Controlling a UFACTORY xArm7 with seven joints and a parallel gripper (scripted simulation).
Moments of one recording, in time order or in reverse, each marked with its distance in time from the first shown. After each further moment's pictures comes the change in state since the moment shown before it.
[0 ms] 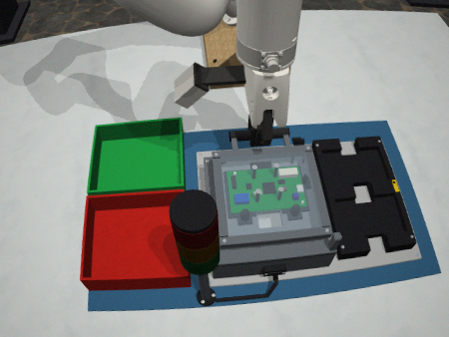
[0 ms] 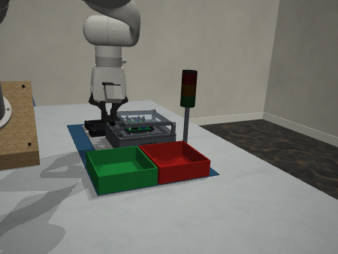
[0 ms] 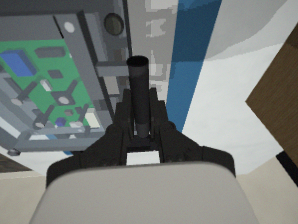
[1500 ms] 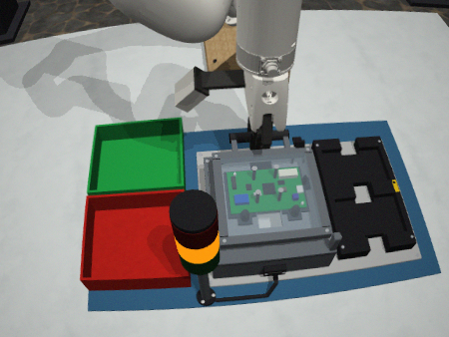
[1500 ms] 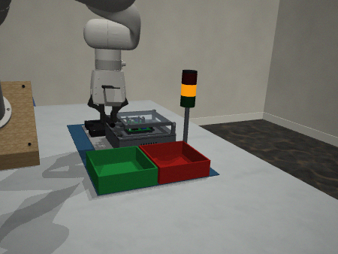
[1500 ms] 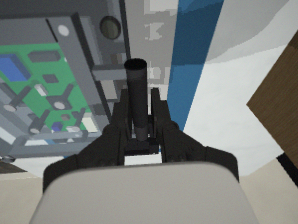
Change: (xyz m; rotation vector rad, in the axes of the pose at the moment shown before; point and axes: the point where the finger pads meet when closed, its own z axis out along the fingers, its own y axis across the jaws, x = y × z) arm 0.000 0.002 0.009 -0.003 0.000 -0.001
